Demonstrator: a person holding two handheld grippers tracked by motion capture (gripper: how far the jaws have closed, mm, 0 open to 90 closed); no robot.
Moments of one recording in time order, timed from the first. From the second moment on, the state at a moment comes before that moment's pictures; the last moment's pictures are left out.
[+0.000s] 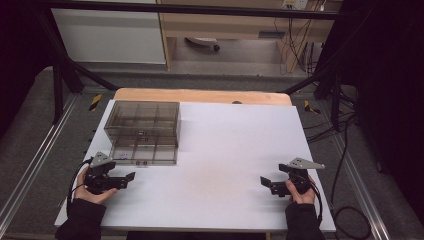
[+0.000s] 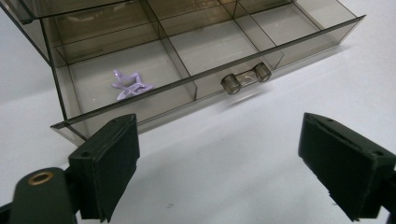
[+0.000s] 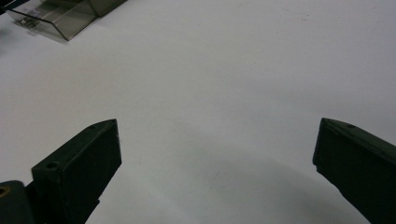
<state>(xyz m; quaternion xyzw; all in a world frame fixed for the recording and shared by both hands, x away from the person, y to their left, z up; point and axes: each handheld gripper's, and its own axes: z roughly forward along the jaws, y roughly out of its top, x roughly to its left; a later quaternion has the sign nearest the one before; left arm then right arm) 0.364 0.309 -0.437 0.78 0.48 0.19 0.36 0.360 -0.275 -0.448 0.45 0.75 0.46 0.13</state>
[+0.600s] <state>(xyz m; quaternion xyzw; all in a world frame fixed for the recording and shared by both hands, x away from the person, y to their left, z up) 0.364 0.307 -0.437 0.78 0.47 0.18 0.37 0.360 -0.275 -0.448 0.45 0.75 0.46 0.14</state>
